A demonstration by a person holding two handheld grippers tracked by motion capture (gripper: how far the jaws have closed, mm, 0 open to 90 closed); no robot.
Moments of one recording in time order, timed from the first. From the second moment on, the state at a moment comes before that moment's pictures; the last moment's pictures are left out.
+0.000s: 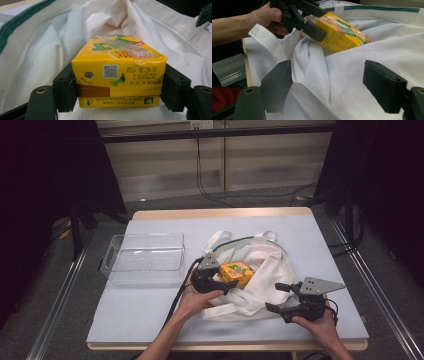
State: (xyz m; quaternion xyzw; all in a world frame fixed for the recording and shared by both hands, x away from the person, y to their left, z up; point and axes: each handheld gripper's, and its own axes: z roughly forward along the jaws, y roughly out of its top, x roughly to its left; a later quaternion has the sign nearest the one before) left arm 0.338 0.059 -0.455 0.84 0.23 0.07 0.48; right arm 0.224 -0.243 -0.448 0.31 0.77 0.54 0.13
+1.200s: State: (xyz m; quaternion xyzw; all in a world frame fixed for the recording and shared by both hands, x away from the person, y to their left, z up) left arm 0.338 0.097 -0.403 0.83 0.25 0.04 0.50; right arm 0.223 -0.244 -0.446 0.33 0.76 0.54 0.15
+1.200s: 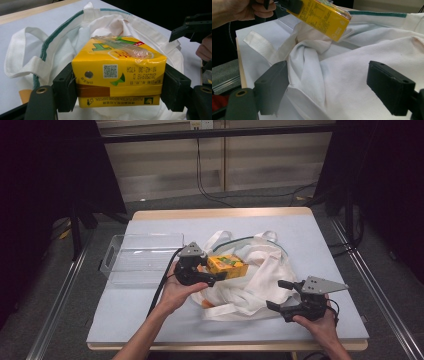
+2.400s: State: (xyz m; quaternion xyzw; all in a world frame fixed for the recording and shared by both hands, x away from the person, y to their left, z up) left arm 0.341 0.139 -0.379 0.82 0.26 0.04 0.51; right arm 0.219 -0.246 -0.445 0.32 0.76 0.54 0.16
